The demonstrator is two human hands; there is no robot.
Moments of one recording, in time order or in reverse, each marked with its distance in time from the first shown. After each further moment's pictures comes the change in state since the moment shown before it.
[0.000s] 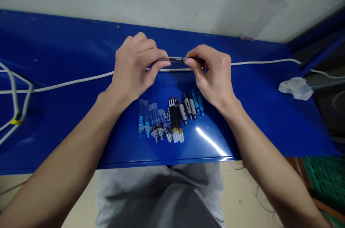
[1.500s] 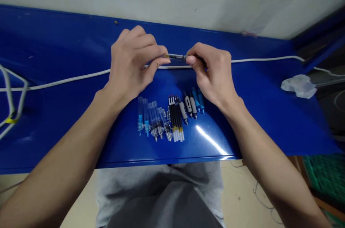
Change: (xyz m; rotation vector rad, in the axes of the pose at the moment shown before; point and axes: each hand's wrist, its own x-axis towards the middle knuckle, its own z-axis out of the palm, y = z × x) left_hand -0.001 0.001 0.000 -0.010 0.095 0.071; right_hand 0.000 -0.007 -0.002 -0.028 -0.059 0.040
